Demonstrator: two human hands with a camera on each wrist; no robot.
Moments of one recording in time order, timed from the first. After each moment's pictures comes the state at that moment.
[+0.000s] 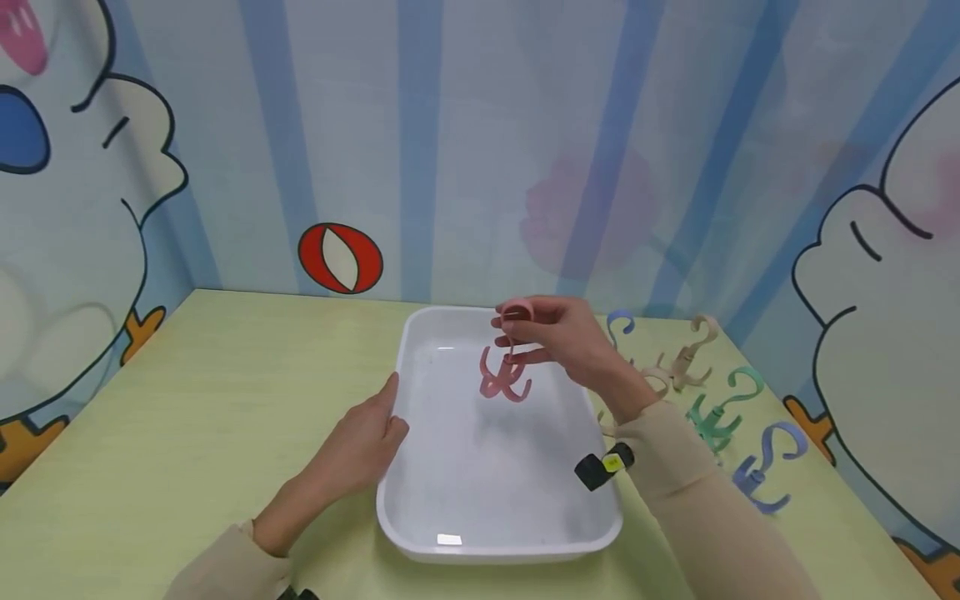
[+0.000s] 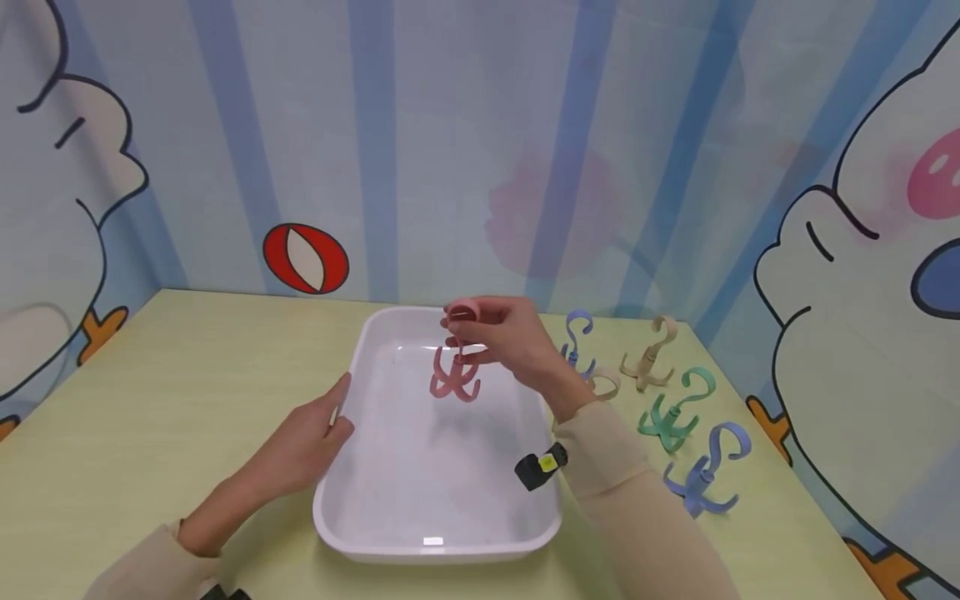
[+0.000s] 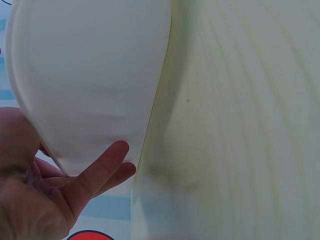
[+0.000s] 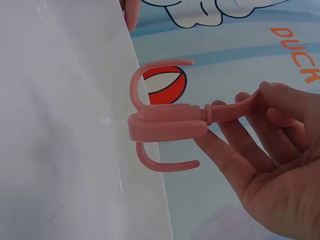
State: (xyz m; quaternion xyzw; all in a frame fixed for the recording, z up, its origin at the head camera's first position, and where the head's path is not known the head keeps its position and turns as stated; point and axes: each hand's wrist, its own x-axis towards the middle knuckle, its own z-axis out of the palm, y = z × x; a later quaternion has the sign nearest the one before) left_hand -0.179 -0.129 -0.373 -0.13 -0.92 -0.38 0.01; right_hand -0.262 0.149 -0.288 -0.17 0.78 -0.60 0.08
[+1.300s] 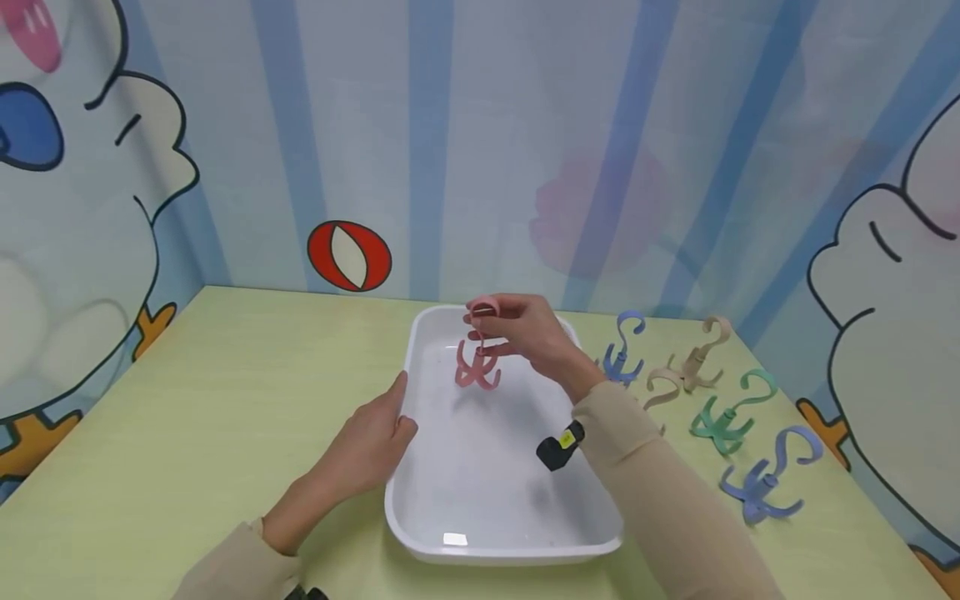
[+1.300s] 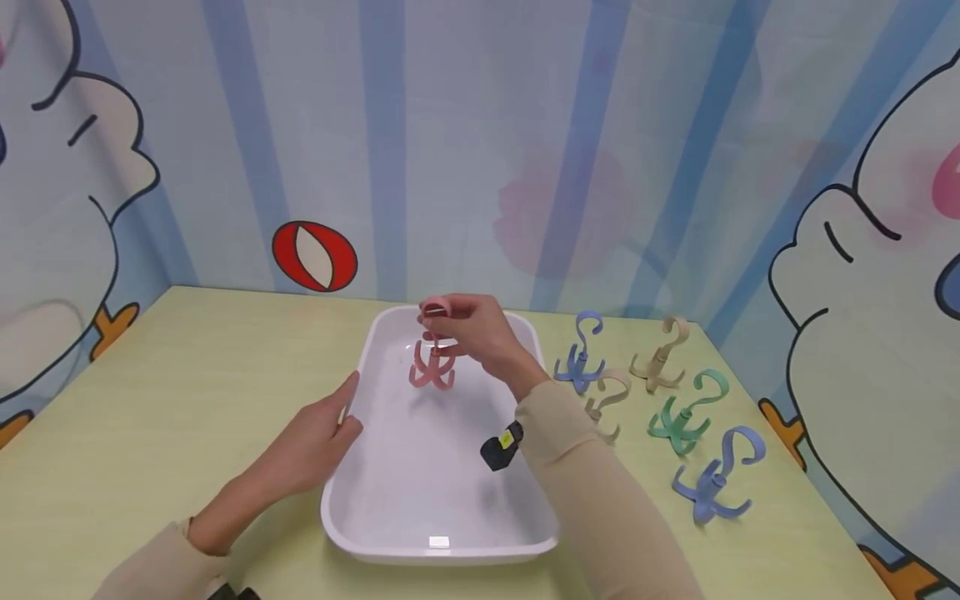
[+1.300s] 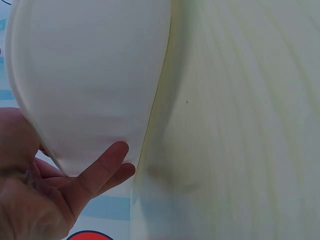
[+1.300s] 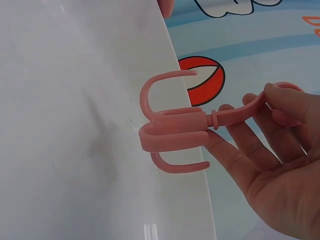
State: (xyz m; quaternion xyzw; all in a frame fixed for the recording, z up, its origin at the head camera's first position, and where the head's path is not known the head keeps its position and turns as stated) left_hand -0.179 -0.130 -0.375 -0.13 -0.92 -0.37 0.02; right_hand -0.300 0.102 -0.314 -0.14 0.77 -0.61 0.11
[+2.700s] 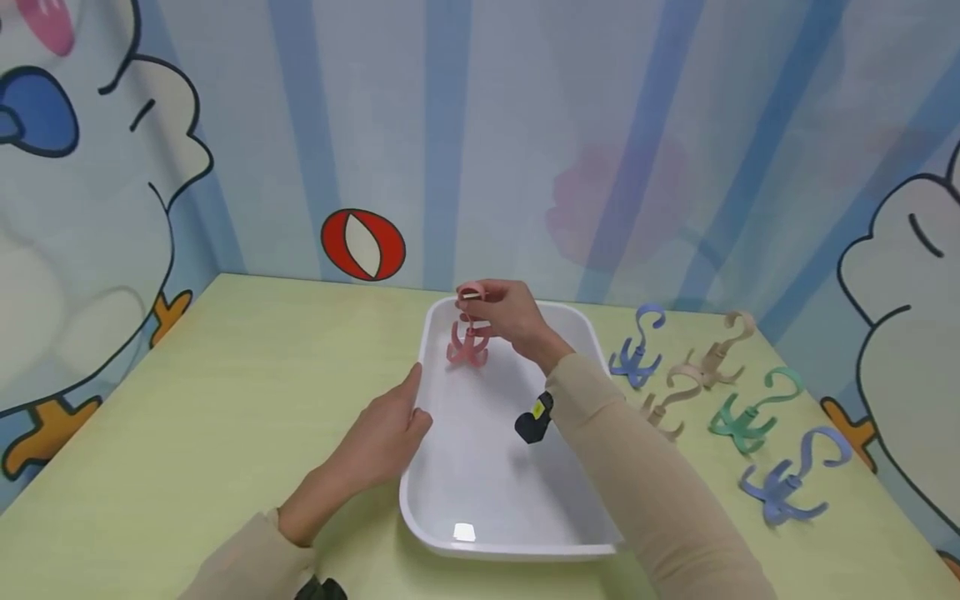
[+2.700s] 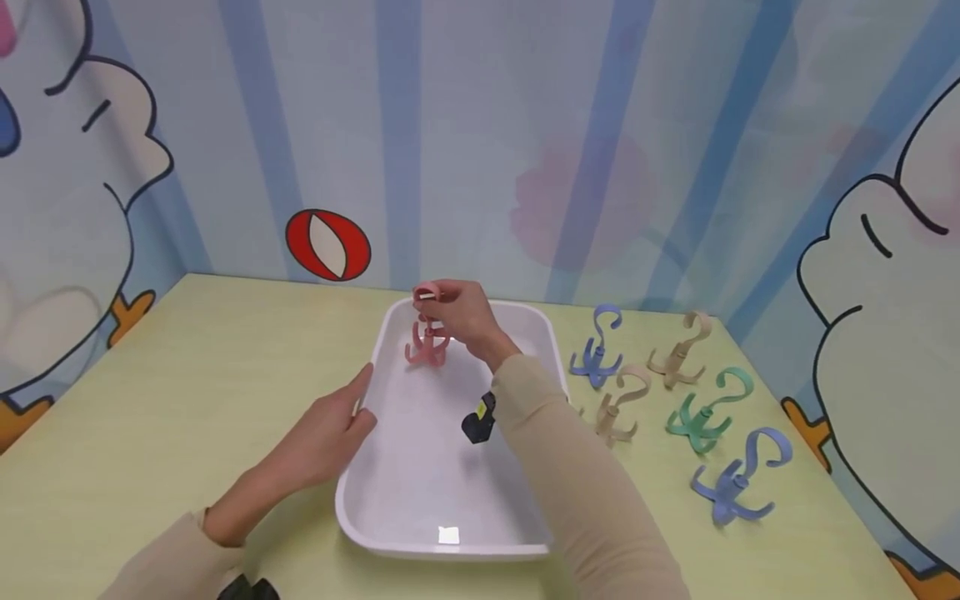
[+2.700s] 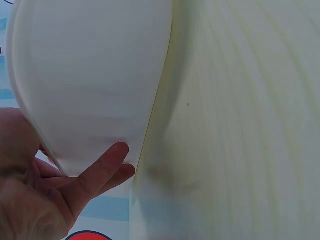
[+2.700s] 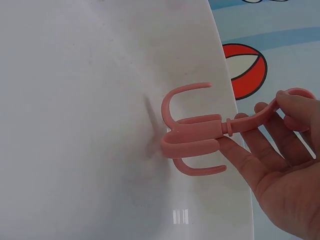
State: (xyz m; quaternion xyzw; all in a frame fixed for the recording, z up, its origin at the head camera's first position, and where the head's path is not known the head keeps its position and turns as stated) left_hand -0.180 -0.130 -0.374 -0.13 -0.92 -0.37 0.02; right_hand -0.339 0.060 -0.336 -0.12 0.77 -0.62 0.10
